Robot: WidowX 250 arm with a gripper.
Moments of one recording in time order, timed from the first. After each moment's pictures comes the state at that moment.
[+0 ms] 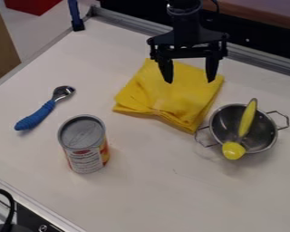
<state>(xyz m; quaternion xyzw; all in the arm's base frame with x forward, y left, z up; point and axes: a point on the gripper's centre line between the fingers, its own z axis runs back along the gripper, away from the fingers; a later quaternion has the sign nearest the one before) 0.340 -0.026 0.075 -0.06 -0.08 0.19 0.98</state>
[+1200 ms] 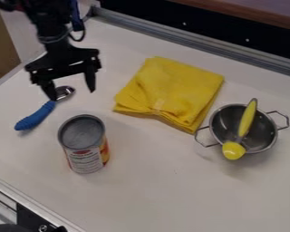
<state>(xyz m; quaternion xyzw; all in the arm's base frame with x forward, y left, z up) 0.261 0.136 0.044 0.01 -0.10 0.40 0.91</state>
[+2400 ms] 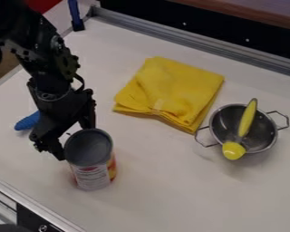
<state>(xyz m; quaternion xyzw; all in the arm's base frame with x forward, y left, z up) 0.204 0.087 0.013 0.00 -0.08 0.65 0.75</state>
